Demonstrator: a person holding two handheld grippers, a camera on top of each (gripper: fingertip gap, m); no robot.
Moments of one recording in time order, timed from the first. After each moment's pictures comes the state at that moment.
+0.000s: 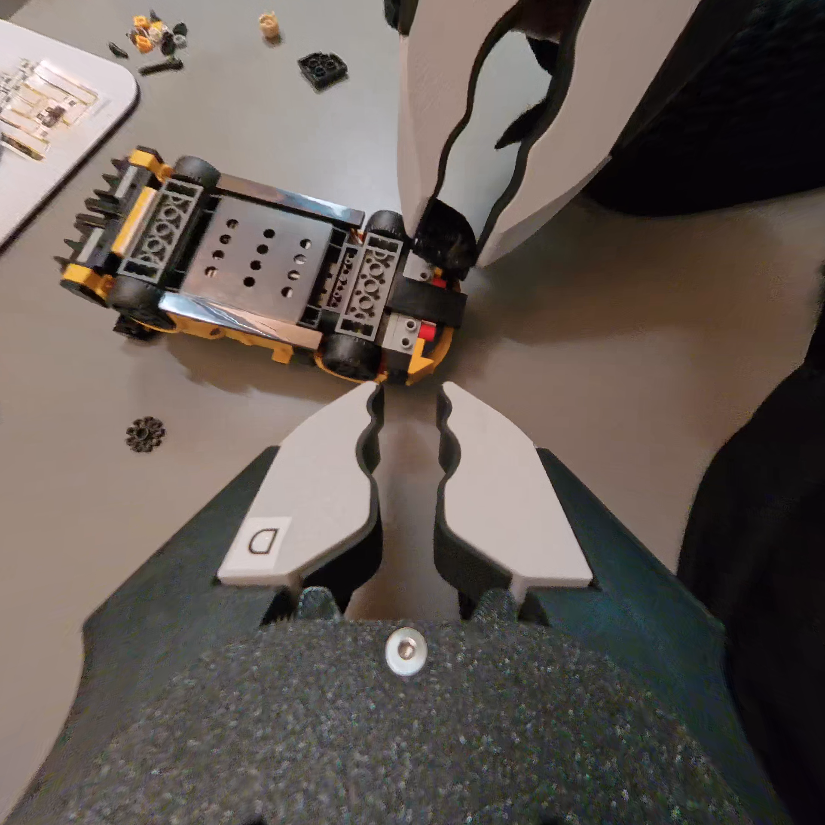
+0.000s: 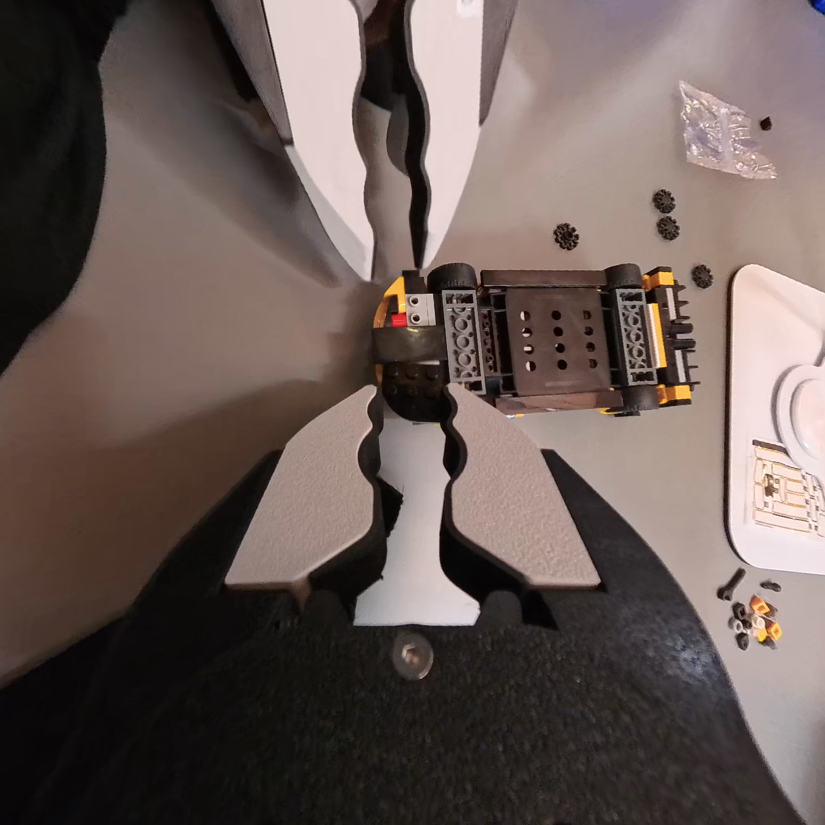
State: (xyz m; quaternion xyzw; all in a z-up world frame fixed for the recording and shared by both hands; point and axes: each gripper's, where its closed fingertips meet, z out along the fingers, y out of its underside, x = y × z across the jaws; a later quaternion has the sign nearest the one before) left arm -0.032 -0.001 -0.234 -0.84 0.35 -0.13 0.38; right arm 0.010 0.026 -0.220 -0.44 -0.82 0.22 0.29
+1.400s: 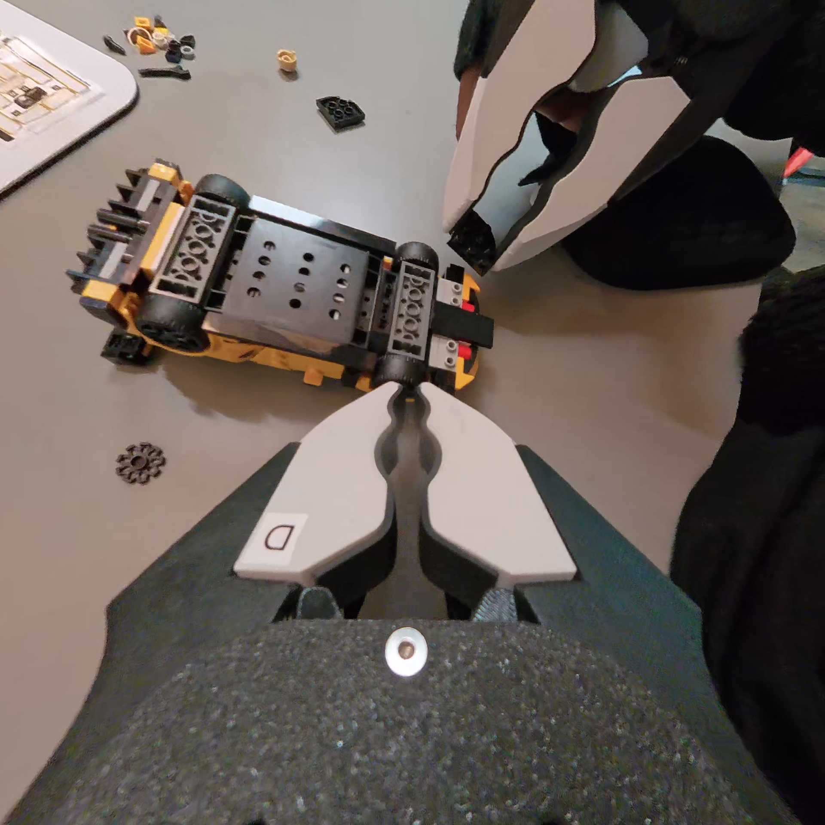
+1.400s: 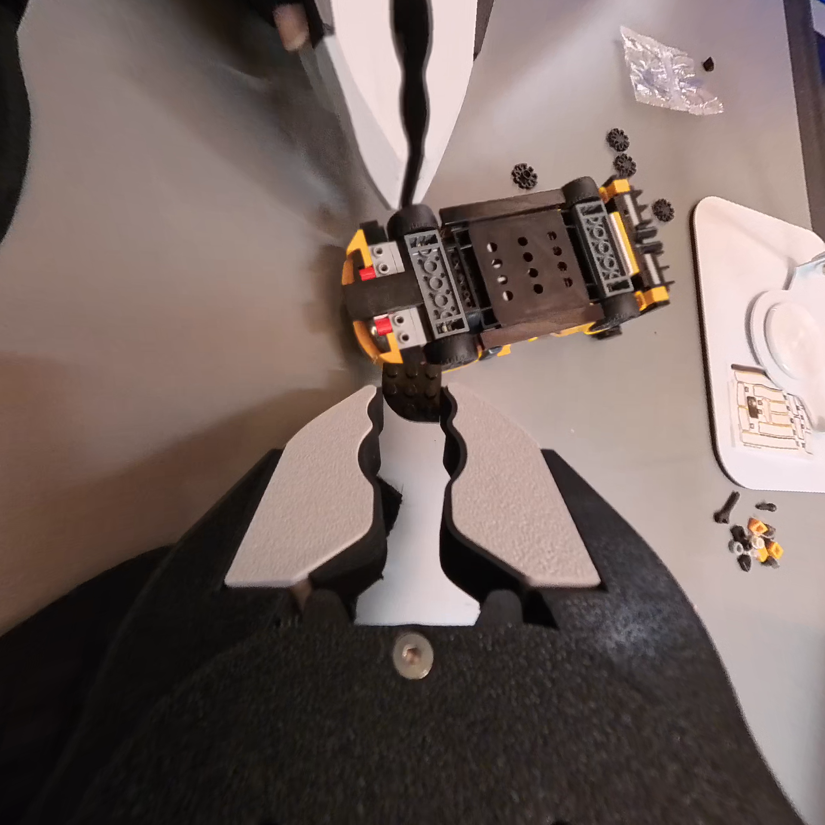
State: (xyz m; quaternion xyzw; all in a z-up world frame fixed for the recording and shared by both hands) left arm -0.036 0.021 -0.224 -0.84 0.31 -0.23 0.38; right arm 0.032 0.054 -0.225 -0.48 -0.79 0.22 0.31
